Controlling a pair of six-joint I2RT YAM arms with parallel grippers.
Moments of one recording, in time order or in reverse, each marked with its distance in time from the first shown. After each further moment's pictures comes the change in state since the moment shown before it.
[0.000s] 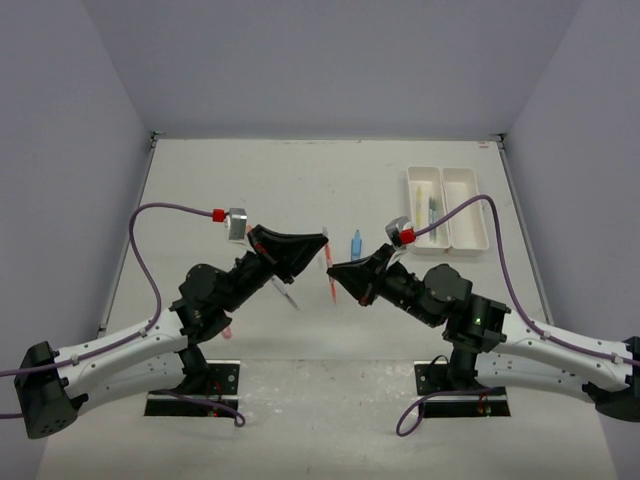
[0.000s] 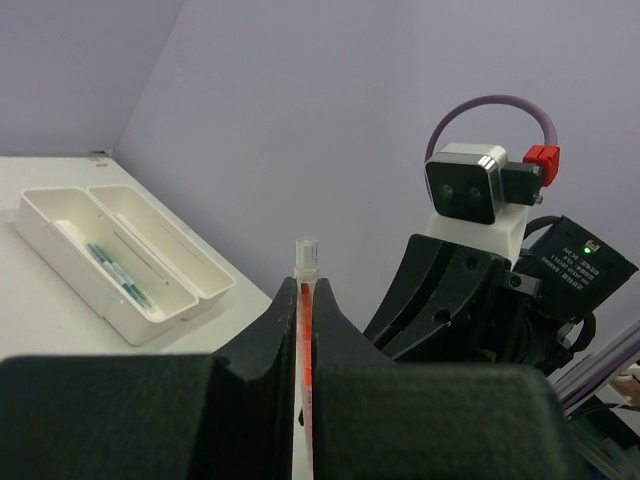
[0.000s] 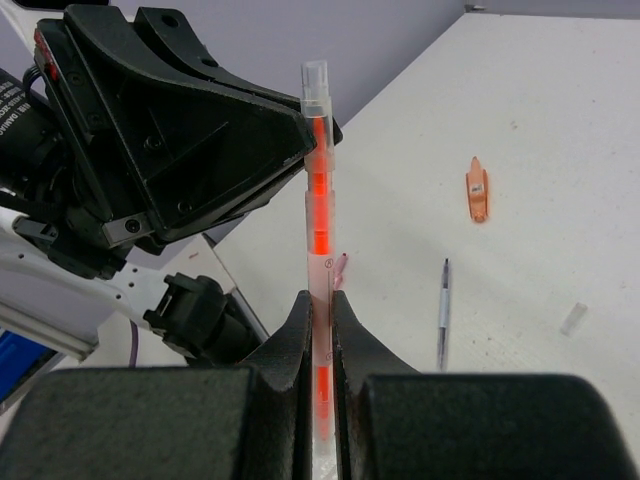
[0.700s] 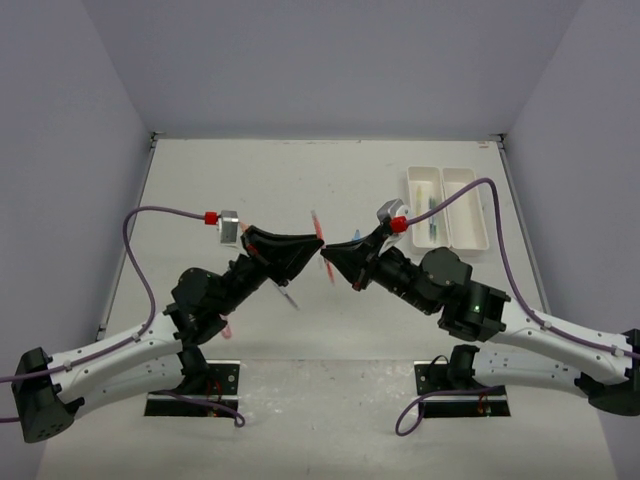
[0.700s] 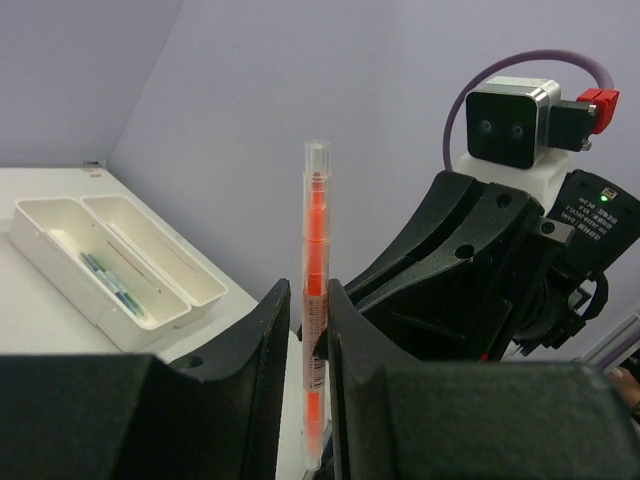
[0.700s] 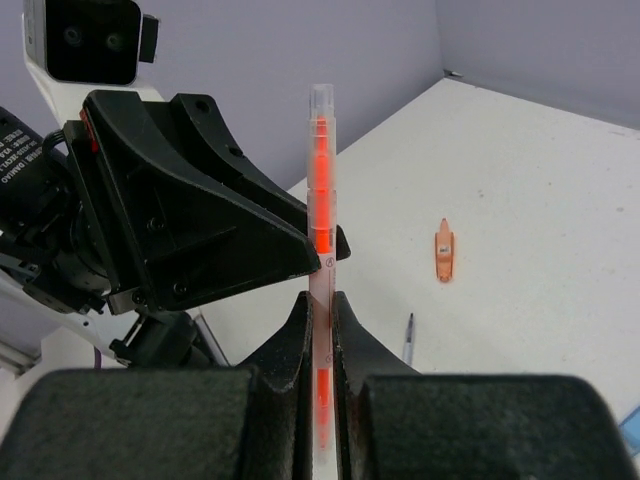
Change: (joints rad) left arm 0.000 -0.050 -0.010 0.007 -0.013 -0.009; right arm 0.000 0.109 0.190 -0.045 0.007 -0.181
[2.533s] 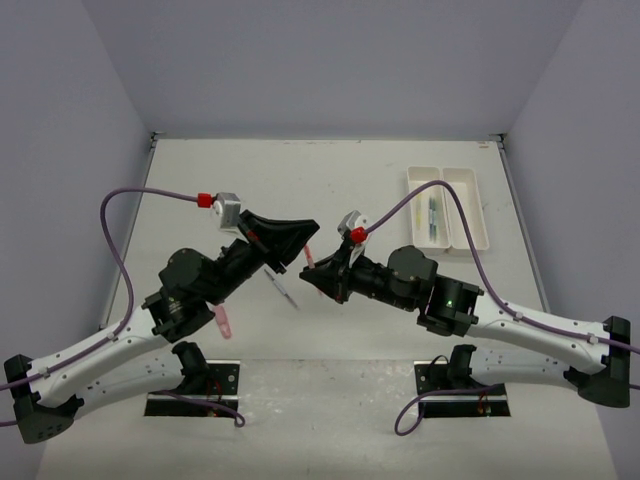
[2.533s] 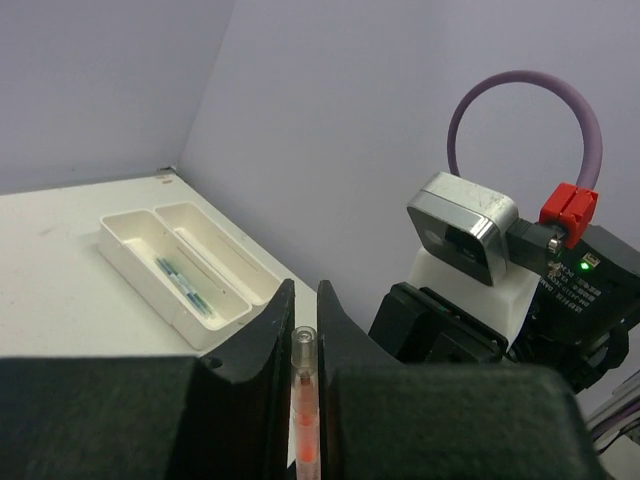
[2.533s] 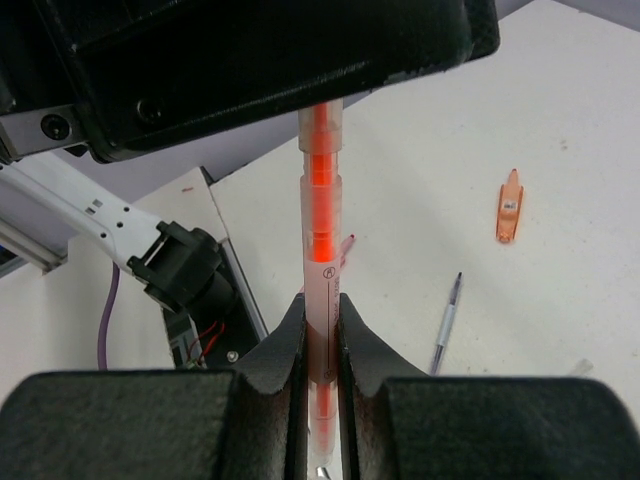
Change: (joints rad) left arm -0.001 -0.011 0.250 -0.379 -0.038 0.160; right arm -0.006 0.123 -0.018 0.016 -0.203 -0.017
